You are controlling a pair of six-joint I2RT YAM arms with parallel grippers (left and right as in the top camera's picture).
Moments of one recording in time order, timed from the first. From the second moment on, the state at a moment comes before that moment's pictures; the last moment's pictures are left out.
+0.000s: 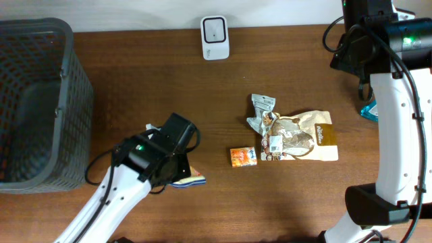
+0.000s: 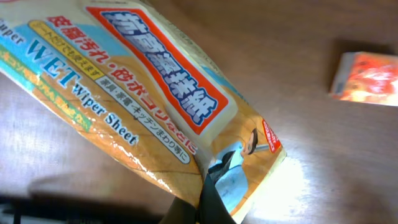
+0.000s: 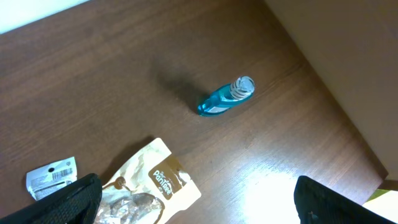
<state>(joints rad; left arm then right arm) -0.57 1.30 1.15 -1.28 -0.09 -0.78 0.11 1.82 2.37 -1.69 0.57 0.55</state>
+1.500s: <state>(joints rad) -0.57 1.73 1.60 -1.25 -0.12 -0.42 0.11 1.82 2.37 -1.69 0.57 0.55</state>
